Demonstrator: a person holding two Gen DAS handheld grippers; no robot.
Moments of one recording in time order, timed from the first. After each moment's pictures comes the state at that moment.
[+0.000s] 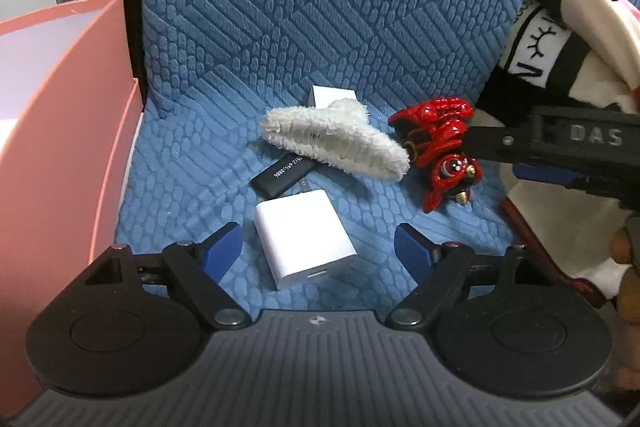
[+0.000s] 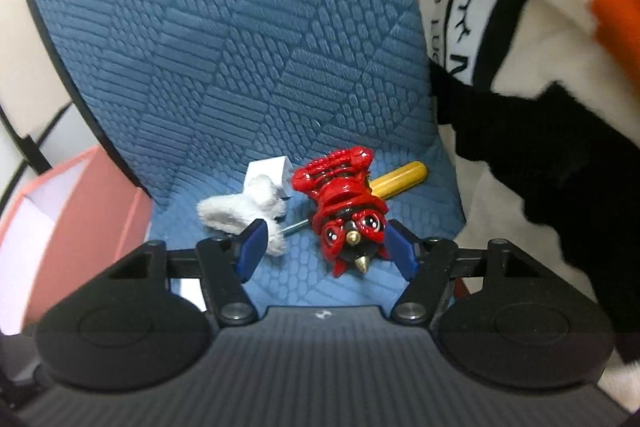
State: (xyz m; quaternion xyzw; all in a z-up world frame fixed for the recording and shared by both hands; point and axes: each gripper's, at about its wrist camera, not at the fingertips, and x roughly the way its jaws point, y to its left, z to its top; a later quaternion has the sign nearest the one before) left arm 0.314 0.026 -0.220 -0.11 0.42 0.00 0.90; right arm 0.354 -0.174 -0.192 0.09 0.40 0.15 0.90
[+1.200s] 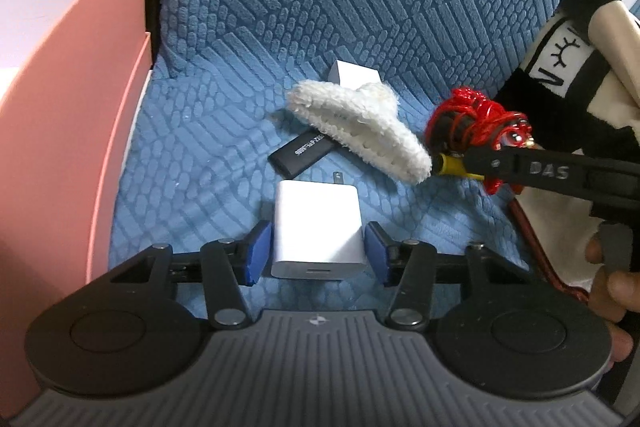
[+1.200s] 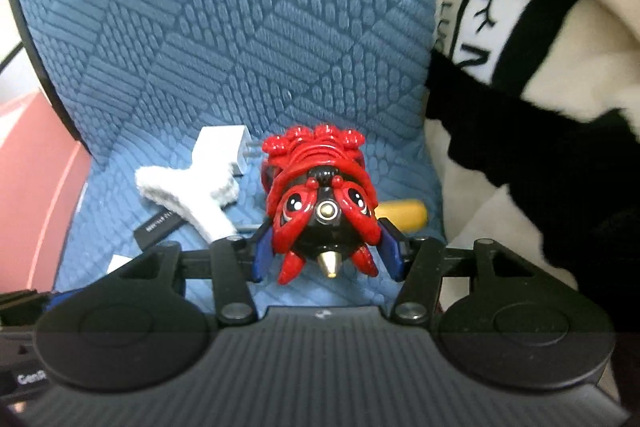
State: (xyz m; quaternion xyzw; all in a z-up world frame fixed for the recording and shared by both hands) left arm 0.319 0.050 -0.225 -0.16 0.45 0.00 0.88; right arm 0.366 -0.155 -0.213 -0.01 0.42 0.11 0.90
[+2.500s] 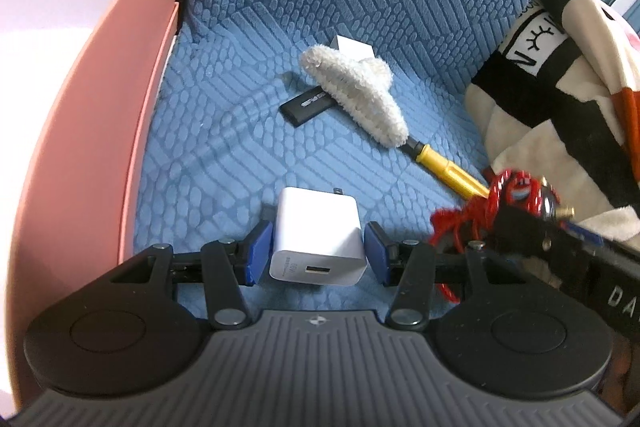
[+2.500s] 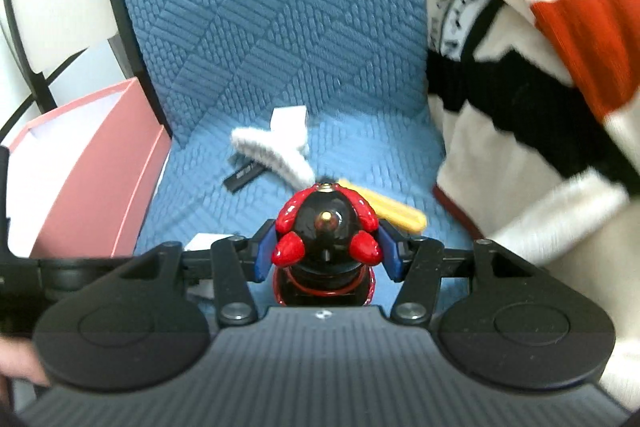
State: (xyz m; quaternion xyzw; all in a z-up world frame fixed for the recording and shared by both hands) left arm 0.262 0.056 -0.221 -0.18 0.45 -0.02 0.87; right arm 0.235 -0.134 -0.177 0.03 0.39 0.11 0.92
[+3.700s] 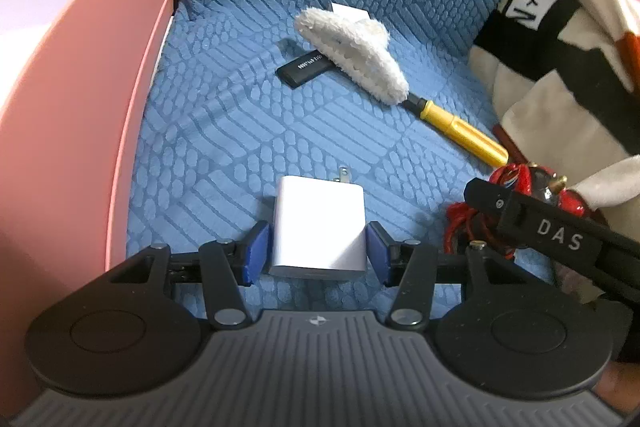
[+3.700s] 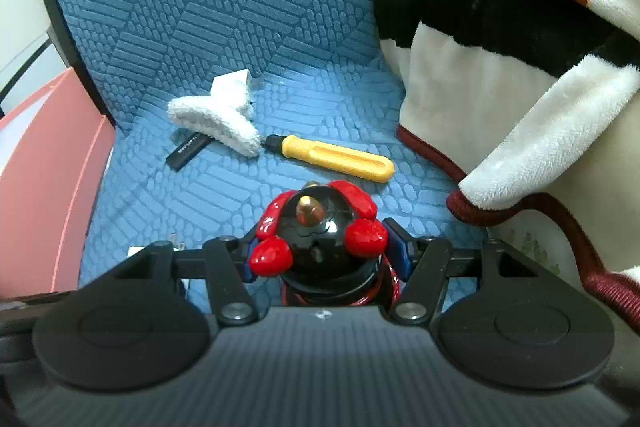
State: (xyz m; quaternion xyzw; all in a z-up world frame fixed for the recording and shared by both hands) left arm 0.249 0.034 -0.237 -0.13 0.47 -0.01 0.87; right arm 0.248 -0.140 -0.216 0.06 0.42 0.04 0.91
